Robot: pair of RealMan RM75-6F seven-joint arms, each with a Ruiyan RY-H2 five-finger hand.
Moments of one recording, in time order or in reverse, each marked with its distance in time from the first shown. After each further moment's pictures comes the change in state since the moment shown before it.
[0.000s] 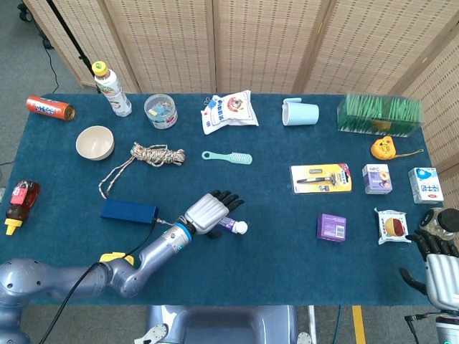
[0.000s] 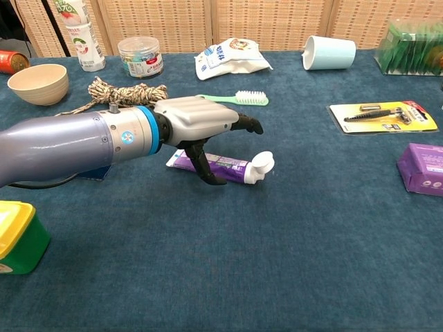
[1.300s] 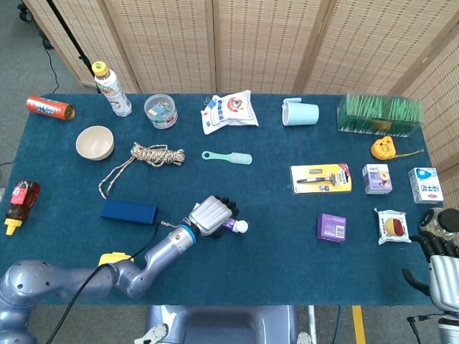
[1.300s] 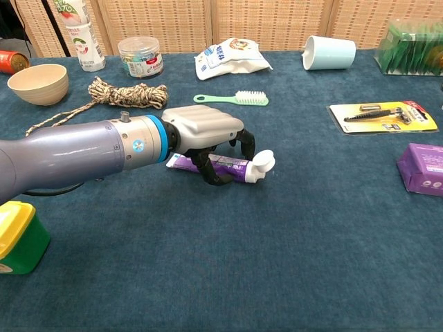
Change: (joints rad) left arm -0.007 -0.043 -0.005 0.040 -0.029 -0.023 0.017; right arm -0.010 -0.001 0.005 0.007 0.007 0.001 0.010
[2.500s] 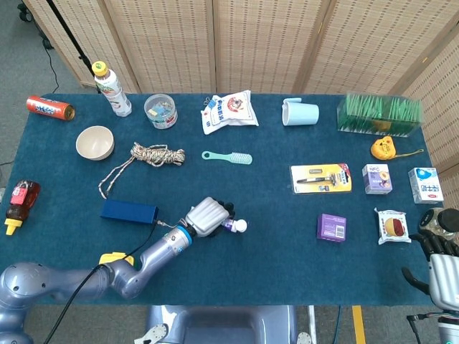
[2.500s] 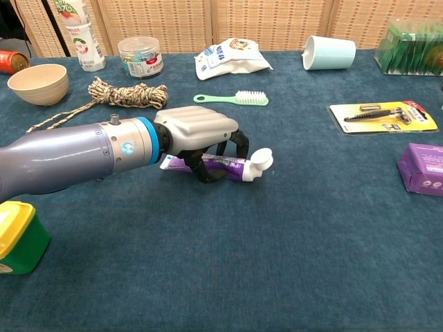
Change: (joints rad) left arm 0.031 0.009 0.011 0.012 0.102 0.014 -0.086; right arm 0.003 -0.001 0.008 -0.005 -0.002 0.001 -0.001
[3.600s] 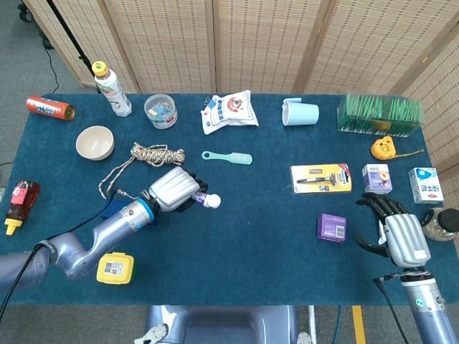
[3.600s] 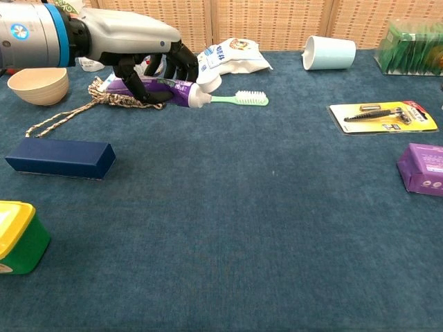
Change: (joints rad) left arm -0.001 0.472 -0.021 -0.255 0.183 -0.063 -0.187; right arm 0.231 -0.001 0.096 -0.046 -0.095 -0.161 0.255
